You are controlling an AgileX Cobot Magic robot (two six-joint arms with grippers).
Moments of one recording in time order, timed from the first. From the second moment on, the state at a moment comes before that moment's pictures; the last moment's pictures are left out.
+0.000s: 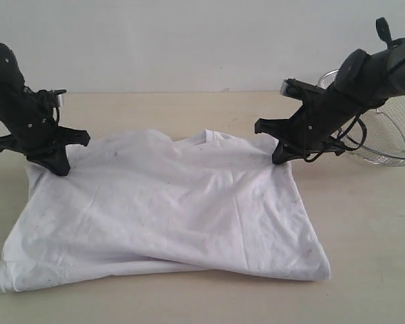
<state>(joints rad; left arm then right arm) 0.01 2.25 -1.59 -0.19 0.92 0.17 0.02 2.22 -1.49 0.53 0.61 -0.22</state>
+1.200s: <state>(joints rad) 0.12 1.90 -1.47 -0.41 1.11 0.30 0.00 1.87 -1.35 0.53 0.83 -0.22</state>
